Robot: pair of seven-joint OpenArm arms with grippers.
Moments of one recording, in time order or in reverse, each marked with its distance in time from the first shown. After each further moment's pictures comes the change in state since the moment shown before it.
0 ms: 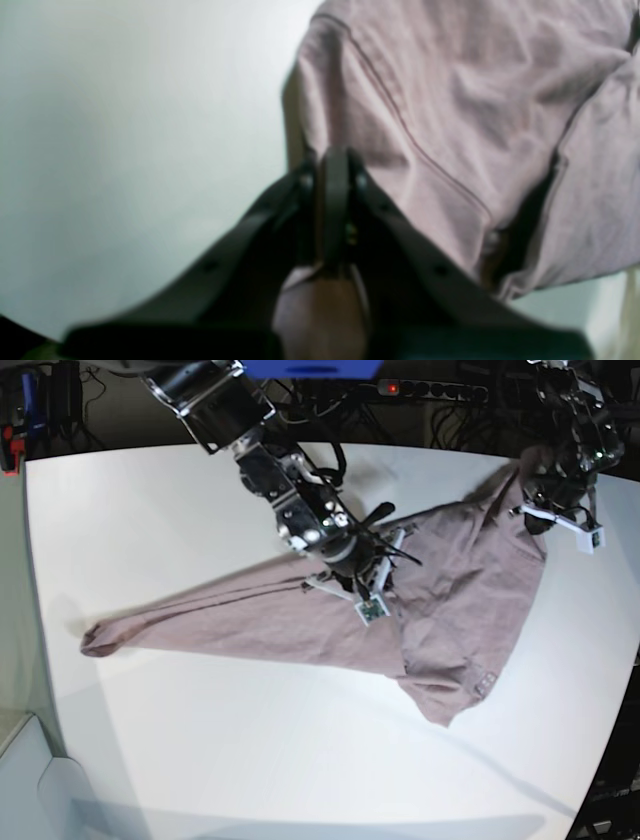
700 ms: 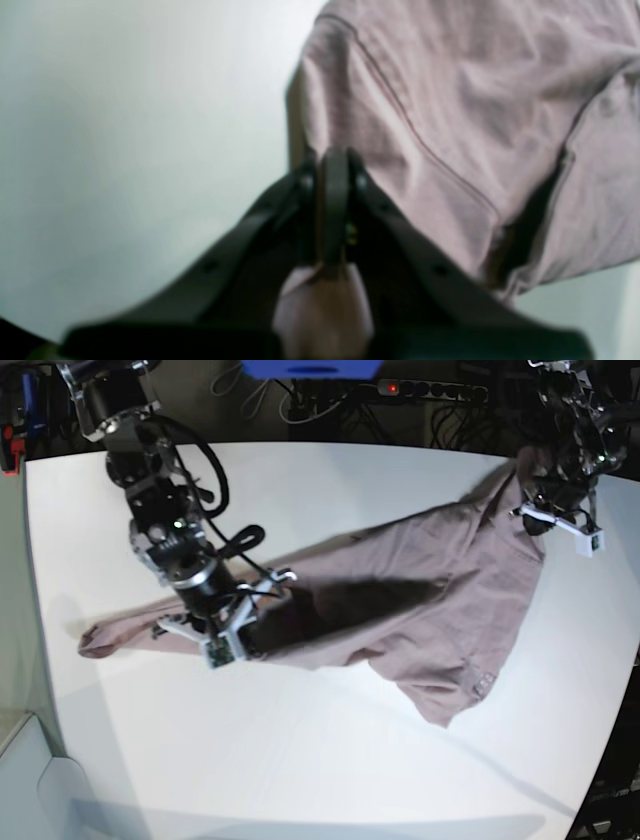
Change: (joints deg) left arm -0.9 -0.5 0.0 -0.1 0.1 -0.4 1.8; right arm -8.1 20.7 14.2 36.6 0.0 0.0 -6.4
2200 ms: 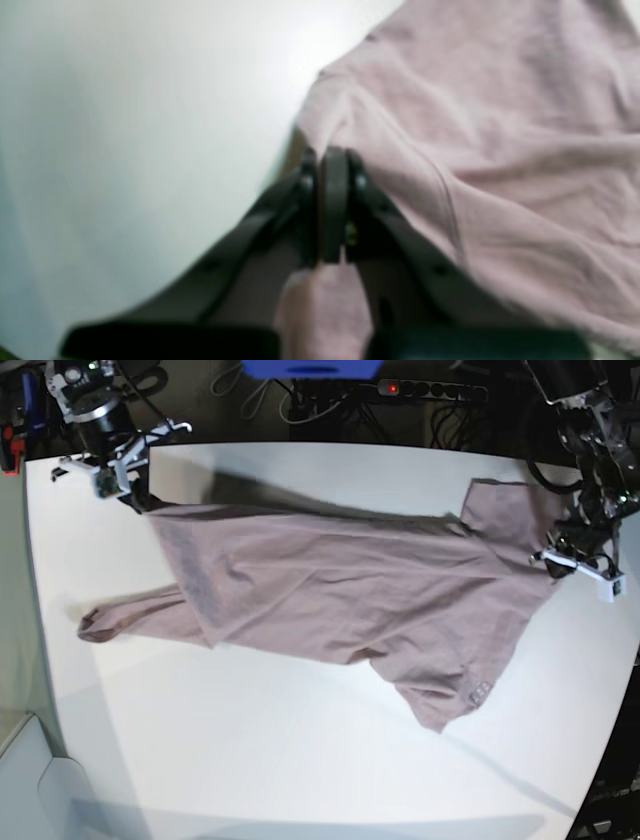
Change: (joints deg) left arm -8.8 -2.7 -2.4 3.7 2.0 0.9 7.7; right arm -45.9 8.7 20.3 12.2 0.0 0.4 21.5
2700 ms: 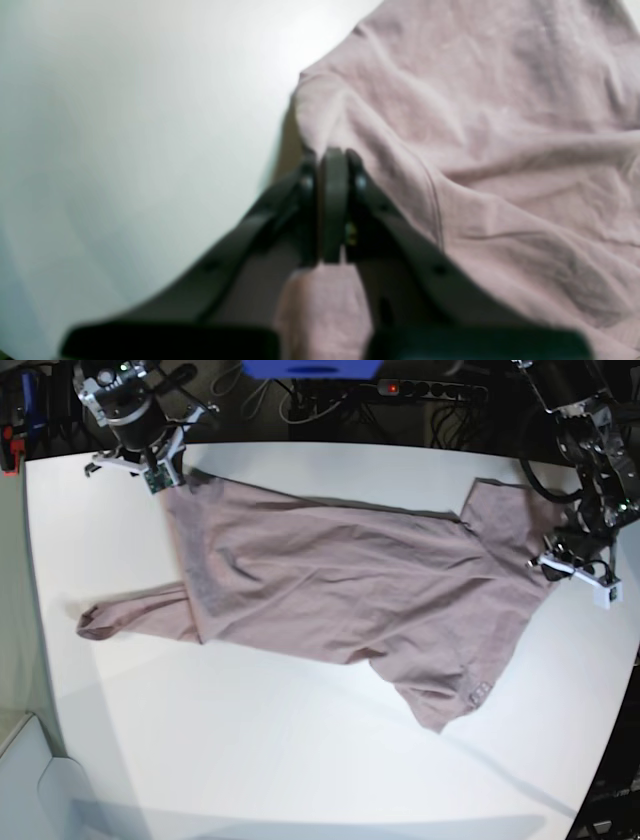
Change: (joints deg) left arm -1.8 0.4 0.0 -0.2 0.3 0.0 2.2; right arm 7.0 -0.1 -8.6 -0.5 -7.8 0.0 -21.7
